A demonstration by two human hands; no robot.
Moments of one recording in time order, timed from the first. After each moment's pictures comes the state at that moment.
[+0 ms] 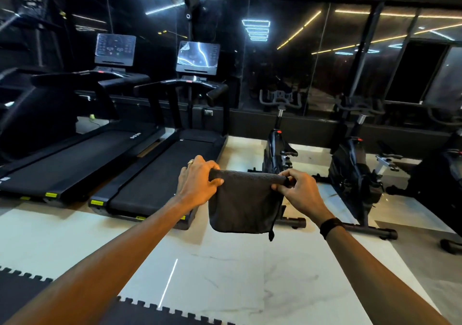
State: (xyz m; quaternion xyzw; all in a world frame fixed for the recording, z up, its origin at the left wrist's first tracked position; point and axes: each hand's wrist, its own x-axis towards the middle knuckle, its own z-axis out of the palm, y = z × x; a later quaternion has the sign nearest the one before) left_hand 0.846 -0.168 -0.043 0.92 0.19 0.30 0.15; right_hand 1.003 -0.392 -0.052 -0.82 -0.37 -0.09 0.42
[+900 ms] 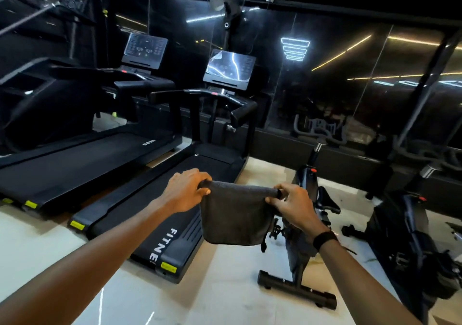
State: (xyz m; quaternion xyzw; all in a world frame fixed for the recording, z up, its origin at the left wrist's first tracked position) left_hand 1.118 0.143 -0.045 0.95 0.22 0.21 0.10; right_hand 1.323 -0.081 -0.042 -0.81 -0.46 -0.06 0.36
